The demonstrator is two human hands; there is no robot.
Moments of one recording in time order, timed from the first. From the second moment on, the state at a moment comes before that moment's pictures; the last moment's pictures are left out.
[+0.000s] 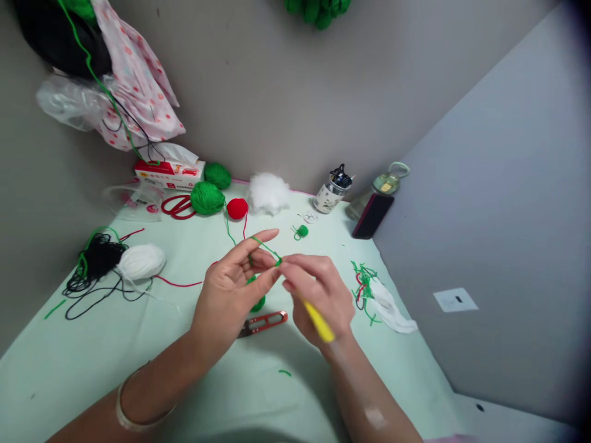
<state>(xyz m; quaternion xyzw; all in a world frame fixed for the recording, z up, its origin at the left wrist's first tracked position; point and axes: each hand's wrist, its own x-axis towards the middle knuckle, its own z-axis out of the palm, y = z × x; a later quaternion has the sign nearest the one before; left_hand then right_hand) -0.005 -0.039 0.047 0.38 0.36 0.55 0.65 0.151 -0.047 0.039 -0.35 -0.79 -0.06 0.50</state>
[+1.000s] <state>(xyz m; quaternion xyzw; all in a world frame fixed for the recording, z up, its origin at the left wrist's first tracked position) -0.012 -0.028 0.046 0.28 0.32 0.50 0.76 0.147 -0.036 0.046 -0.37 -0.59 0.31 0.65</state>
